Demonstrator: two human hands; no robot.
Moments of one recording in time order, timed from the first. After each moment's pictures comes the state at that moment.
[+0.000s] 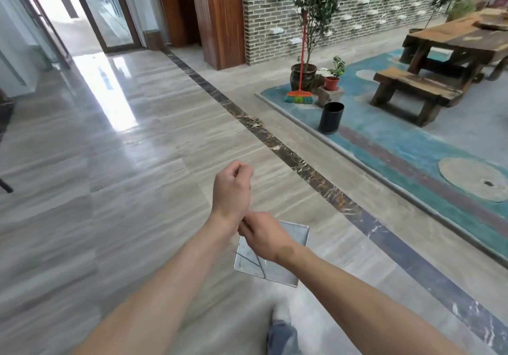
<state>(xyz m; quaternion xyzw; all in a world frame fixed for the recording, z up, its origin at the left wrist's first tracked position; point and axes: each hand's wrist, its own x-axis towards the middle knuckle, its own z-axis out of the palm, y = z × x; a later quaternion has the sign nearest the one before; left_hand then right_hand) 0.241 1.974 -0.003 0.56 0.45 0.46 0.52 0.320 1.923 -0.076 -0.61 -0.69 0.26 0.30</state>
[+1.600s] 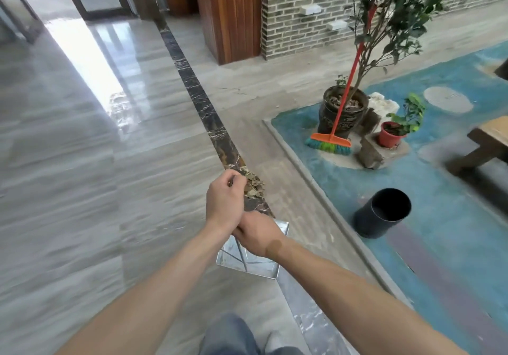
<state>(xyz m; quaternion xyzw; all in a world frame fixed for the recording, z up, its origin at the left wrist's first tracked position) 0.794 3.119 -0.066 0.55 0.58 0.43 0.41 0.884 3.083 -0.126 -0.57 -0.76 0.25 0.17</state>
